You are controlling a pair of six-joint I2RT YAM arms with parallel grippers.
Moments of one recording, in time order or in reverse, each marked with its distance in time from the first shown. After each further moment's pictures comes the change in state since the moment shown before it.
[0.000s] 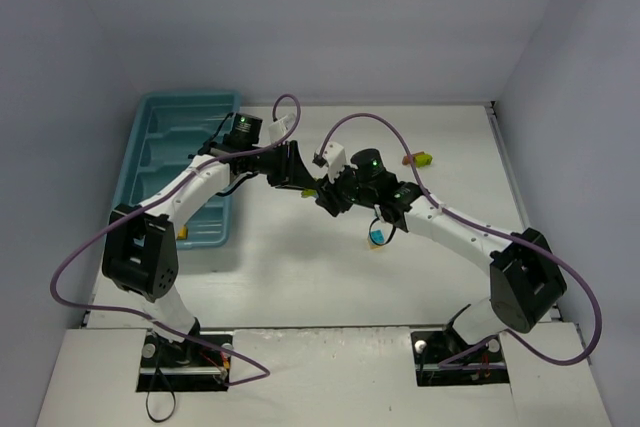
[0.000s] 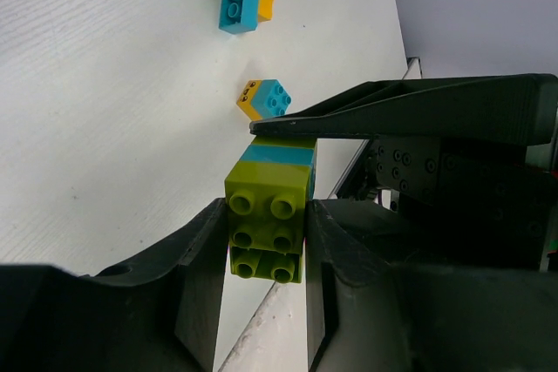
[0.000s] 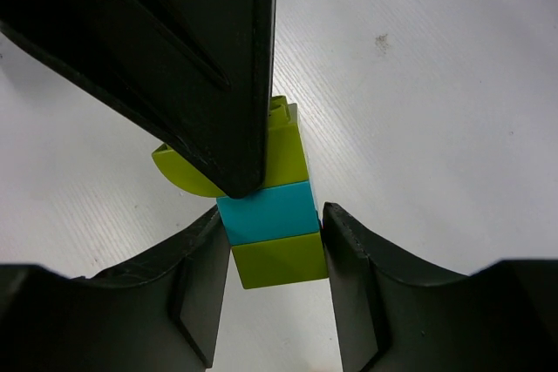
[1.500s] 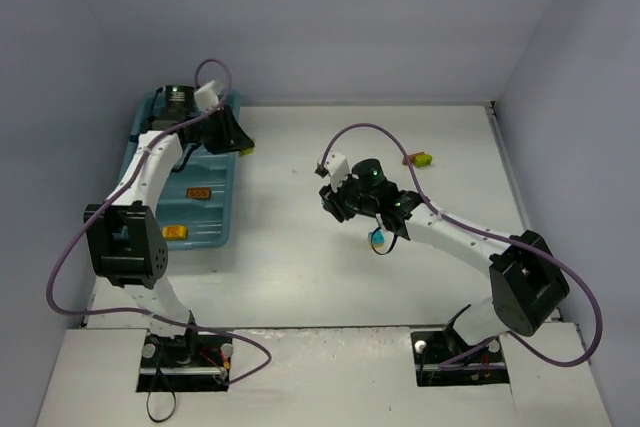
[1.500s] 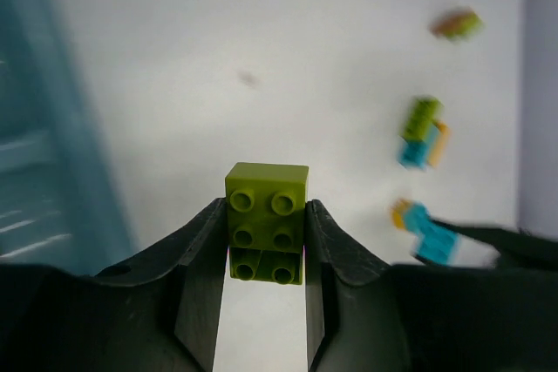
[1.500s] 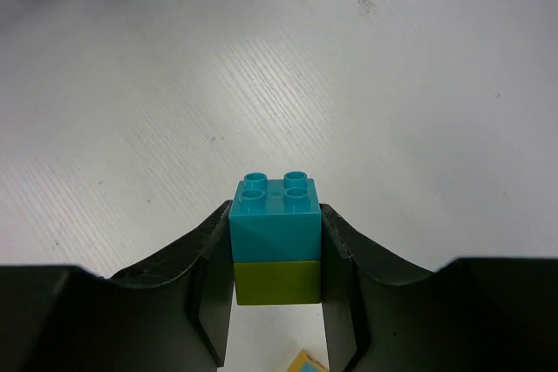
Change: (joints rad) left arm 0.324 0.051 0.218 -0.195 -0.193 0.136; right arm 0.002 -0.020 -0.085 0.031 0.082 -0.038
